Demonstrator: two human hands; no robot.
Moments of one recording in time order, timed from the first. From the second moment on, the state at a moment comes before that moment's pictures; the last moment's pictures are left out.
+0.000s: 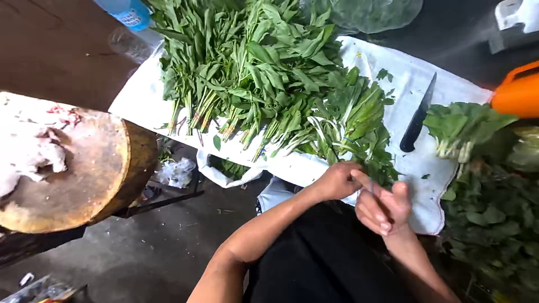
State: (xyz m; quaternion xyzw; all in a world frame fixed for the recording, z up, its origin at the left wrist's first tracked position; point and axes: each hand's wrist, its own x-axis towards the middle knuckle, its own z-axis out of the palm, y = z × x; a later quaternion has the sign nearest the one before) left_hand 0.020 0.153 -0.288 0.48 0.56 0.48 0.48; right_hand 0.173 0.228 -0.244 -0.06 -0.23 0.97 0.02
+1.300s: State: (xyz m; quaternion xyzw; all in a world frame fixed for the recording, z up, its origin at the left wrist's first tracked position) left_hand -0.130 -0.019 -0.303 0.09 0.65 0.67 0.33; right_hand -0.057 0.146 -0.288 -0.29 -0.60 0.74 0.02
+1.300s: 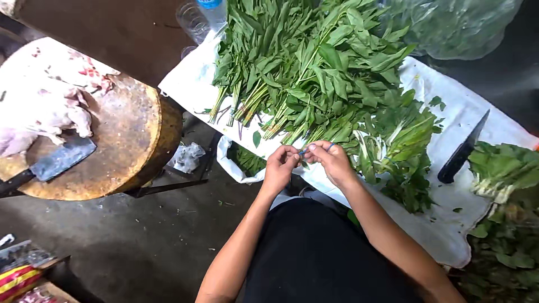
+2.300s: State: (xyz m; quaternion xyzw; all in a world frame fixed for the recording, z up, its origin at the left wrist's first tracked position) left_hand -0.123 -0.021 -0.293 -0.08 0.45 0.78 0.42; right_hand -0.044 0.143 -0.279 -0.29 -0.30 0.91 0.02
